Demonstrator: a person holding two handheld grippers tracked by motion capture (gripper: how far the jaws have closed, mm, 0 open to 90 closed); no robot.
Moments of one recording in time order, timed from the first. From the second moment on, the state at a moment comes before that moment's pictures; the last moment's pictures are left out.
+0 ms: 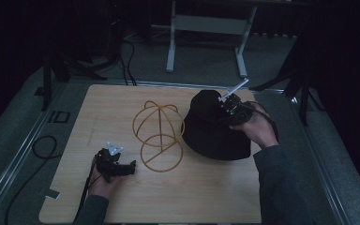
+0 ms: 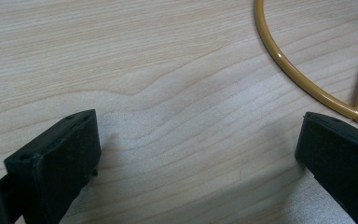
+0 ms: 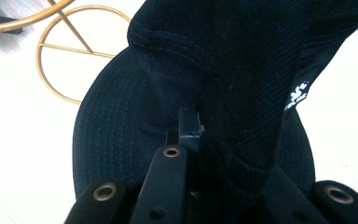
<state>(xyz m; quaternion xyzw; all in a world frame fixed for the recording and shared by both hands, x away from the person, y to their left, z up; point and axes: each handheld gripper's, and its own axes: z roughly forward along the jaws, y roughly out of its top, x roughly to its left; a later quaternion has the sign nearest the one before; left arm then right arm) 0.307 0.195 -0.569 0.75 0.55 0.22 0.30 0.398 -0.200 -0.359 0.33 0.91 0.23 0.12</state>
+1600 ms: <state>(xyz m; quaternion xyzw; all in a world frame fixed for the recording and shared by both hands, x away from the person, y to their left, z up) 0.307 0.195 -0.569 0.75 0.54 0.22 0.29 0.397 -0.195 -0.307 0.31 0.91 0.25 0.13</state>
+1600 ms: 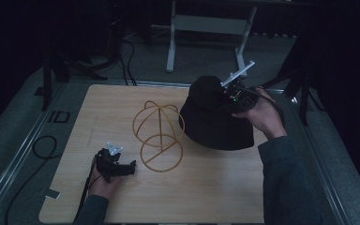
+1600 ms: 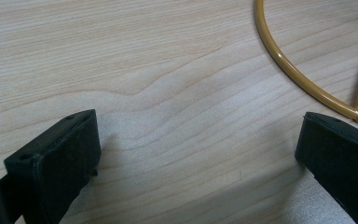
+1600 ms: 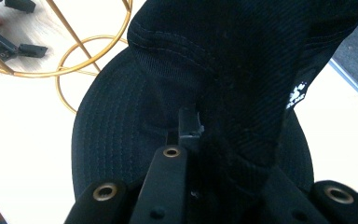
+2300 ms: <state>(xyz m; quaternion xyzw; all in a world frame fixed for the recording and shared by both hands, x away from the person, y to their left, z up) 0.307 0.195 -0.569 0.75 0.54 0.22 0.29 0.395 -0.204 -0.293 0.31 0.90 0.26 0.14</state>
